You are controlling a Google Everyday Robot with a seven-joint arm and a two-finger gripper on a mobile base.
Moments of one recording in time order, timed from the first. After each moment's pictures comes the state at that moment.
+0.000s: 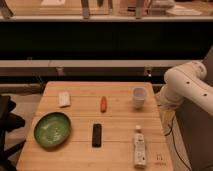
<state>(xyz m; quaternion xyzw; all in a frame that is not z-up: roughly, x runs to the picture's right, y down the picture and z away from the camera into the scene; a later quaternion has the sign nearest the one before) 0.287 0.106 0.683 -0.28 0.02 0.02 0.96</state>
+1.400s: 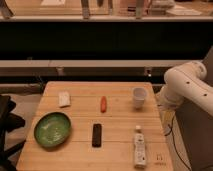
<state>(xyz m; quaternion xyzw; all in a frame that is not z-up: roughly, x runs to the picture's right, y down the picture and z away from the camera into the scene) 0.287 0.106 0.683 -0.28 0.02 0.02 0.96</state>
